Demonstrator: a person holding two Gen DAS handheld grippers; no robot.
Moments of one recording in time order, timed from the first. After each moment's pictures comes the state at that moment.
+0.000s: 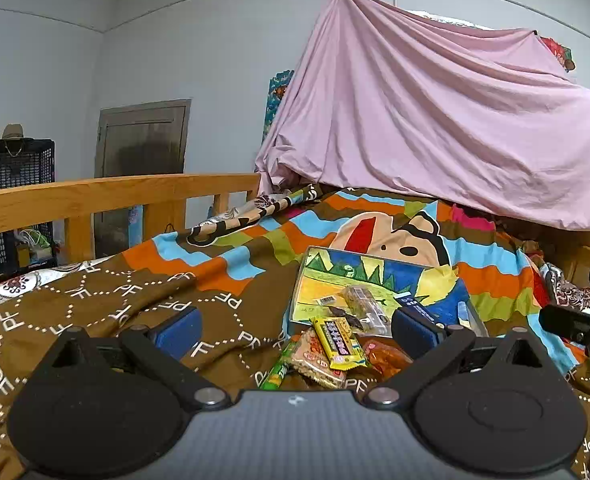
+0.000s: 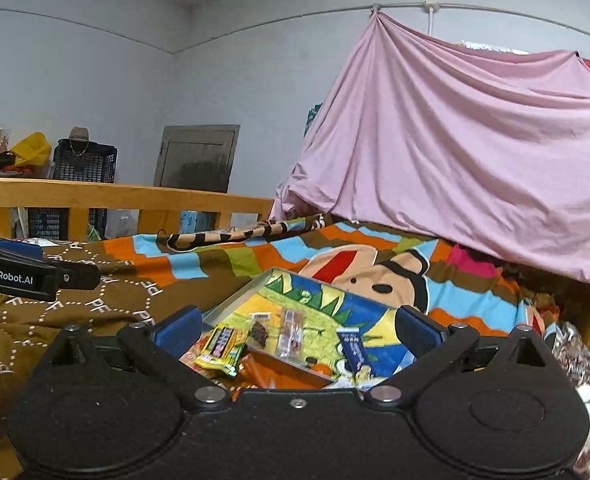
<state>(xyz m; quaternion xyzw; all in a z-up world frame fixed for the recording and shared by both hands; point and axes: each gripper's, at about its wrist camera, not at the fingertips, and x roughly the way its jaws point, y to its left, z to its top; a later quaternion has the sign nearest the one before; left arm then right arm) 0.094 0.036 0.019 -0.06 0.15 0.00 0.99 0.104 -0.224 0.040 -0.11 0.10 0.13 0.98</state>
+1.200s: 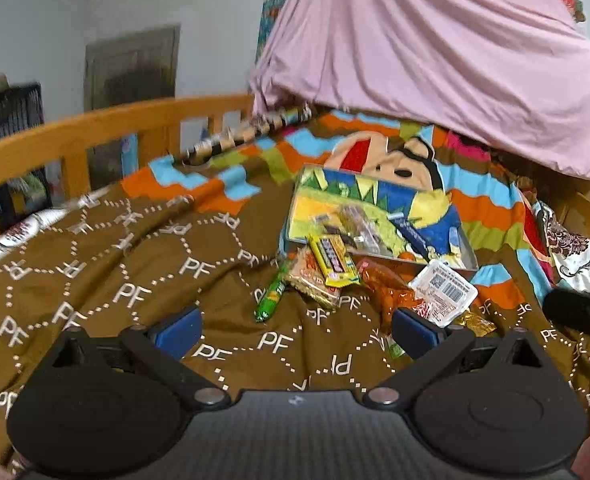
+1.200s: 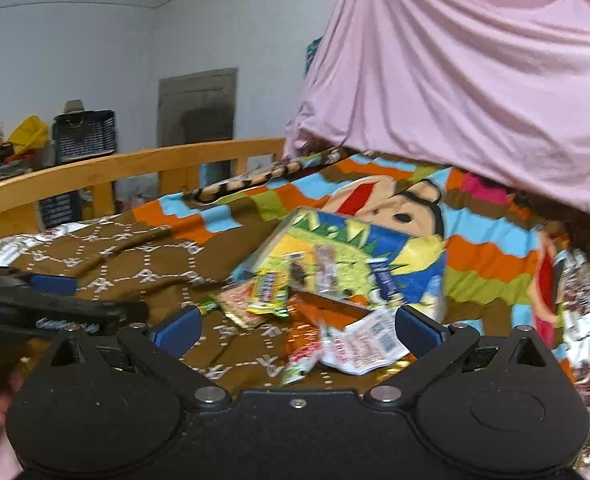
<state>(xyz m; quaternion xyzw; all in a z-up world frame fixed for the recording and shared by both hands) 0.096 0.047 0.026 -0.06 0.30 -0.03 0.95 0.076 -0.190 0.071 -0.06 0.23 0.14 0.96</state>
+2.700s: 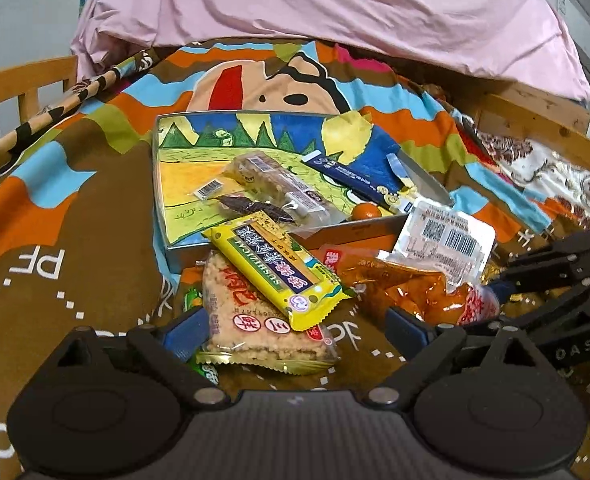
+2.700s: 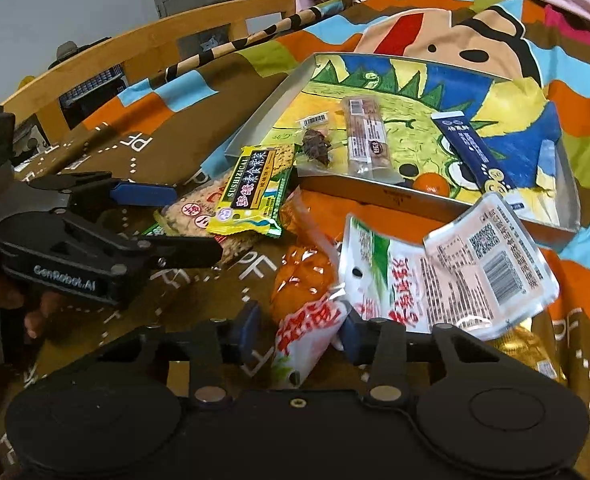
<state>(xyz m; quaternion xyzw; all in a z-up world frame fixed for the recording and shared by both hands) 0.288 0.034 -0.081 0.04 0.32 -0.27 0.91 0.274 -0.183 -0.073 -0.01 0.42 0.19 0.89</state>
